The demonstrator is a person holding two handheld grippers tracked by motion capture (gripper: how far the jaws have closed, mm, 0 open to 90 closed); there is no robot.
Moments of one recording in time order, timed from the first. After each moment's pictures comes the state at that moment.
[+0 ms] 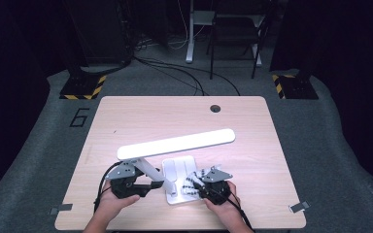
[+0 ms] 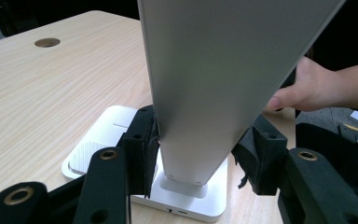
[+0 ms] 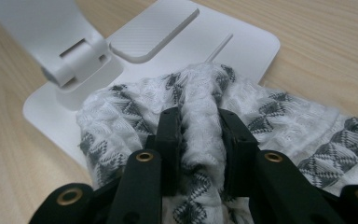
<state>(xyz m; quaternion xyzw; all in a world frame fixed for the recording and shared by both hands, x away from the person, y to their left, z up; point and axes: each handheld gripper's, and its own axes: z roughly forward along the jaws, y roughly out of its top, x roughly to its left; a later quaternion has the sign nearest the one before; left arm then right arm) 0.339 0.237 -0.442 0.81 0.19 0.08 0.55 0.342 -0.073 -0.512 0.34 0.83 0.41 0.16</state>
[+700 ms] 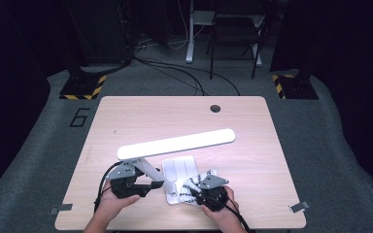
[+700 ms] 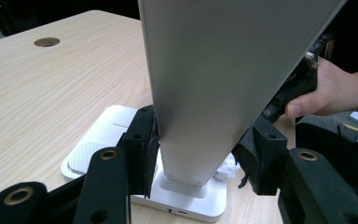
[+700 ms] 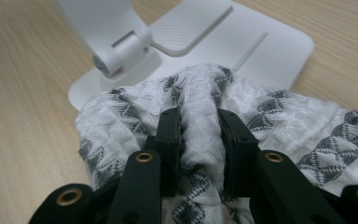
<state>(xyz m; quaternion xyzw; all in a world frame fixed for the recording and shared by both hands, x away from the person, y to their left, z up) 0.340 0.237 -0.442 0.81 0.19 0.08 0.55 0.324 -0.060 -0.506 0.32 0.85 0.40 0.15</state>
